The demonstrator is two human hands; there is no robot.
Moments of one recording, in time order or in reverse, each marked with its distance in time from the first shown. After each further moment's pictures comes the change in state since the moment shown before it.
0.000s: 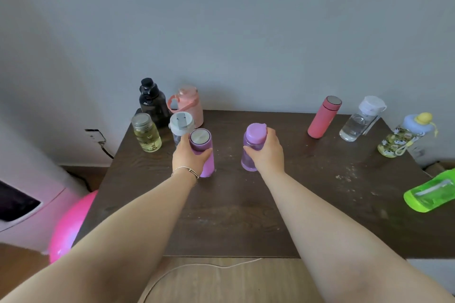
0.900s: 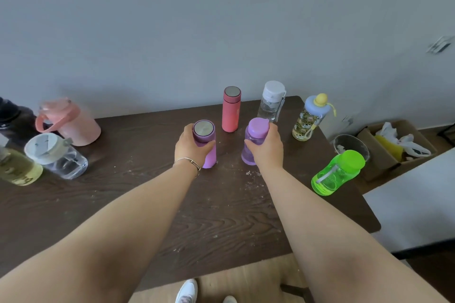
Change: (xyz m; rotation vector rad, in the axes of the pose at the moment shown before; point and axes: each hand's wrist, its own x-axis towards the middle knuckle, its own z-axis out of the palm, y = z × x) left_hand -0.033 0.158 0.299 0.038 -0.219 0.099; right_hand 0.120 0.207 -0.216 -0.025 0.175 0.231
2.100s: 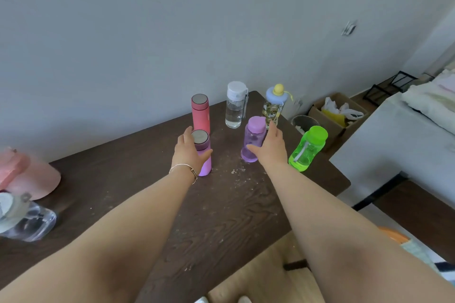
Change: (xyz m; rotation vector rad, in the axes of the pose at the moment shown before) left_hand 0.018 0.012 0.012 0.271 -0.324 0.277; right_hand -0.027 0.009 -0.046 -0.273 0.095 0.186
